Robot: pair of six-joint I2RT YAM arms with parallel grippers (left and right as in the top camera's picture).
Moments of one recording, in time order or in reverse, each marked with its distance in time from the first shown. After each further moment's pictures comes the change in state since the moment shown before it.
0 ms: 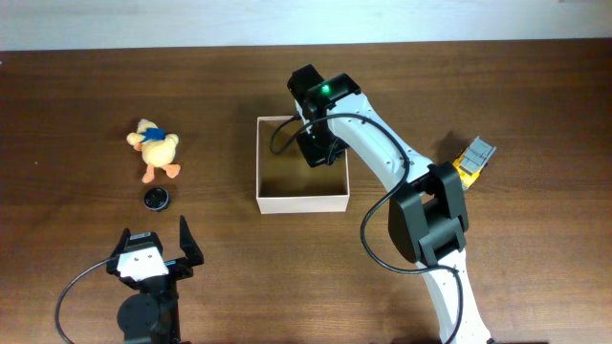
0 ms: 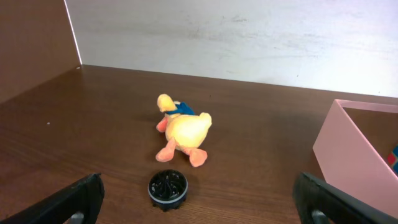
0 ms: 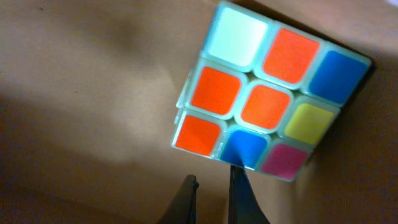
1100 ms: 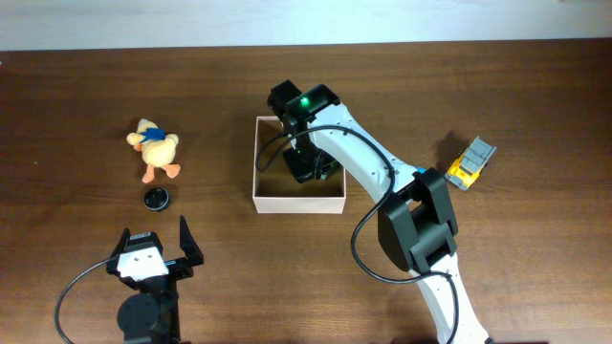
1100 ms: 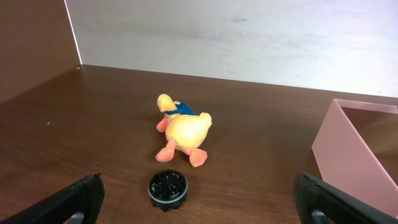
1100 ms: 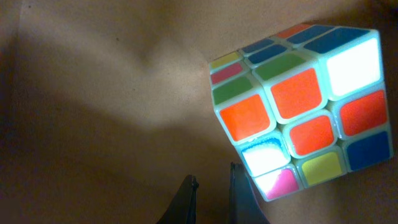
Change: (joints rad) left arm 0.000 0.000 0.000 0.000 0.000 0.000; right arm 0.085 0.000 0.000 -0.079 0.004 0.040
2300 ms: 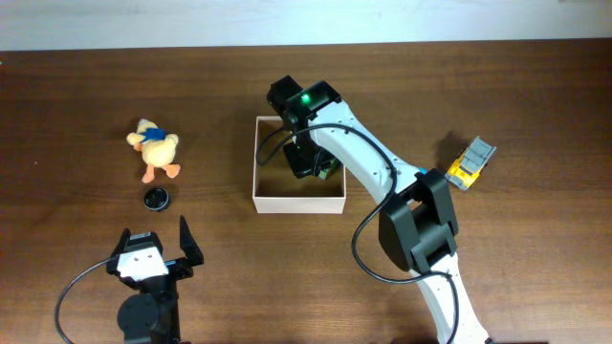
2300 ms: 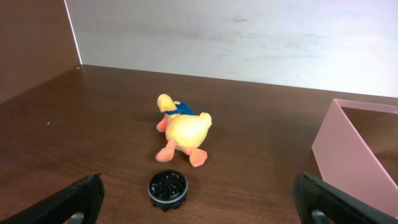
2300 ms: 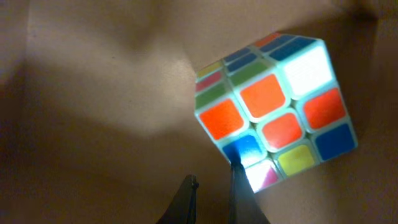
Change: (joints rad) left arm 0.000 0.000 0.000 0.000 0.000 0.000; right arm -0.002 0.000 0.037 -0.008 0.017 0.062
